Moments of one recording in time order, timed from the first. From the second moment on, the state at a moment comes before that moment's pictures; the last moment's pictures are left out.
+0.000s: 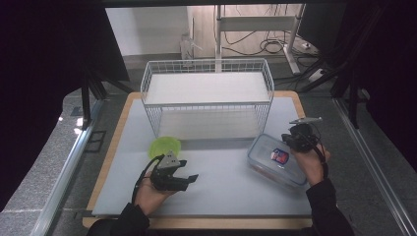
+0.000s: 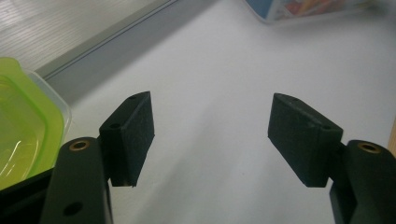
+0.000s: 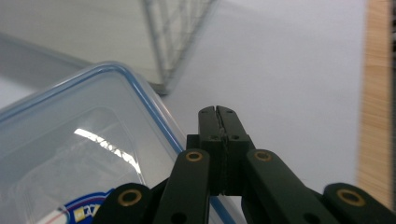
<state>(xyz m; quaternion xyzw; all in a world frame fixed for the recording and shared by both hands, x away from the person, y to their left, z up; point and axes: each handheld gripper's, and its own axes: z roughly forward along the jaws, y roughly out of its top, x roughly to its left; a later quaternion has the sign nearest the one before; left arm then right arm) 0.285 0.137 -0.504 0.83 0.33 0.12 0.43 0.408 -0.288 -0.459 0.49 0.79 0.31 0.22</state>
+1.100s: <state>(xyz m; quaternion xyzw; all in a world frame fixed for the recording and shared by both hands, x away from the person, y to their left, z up) 0.286 0.132 -0.504 0.83 0.32 0.11 0.44 0.325 -0.343 -0.470 0.53 0.75 0.30 0.24</state>
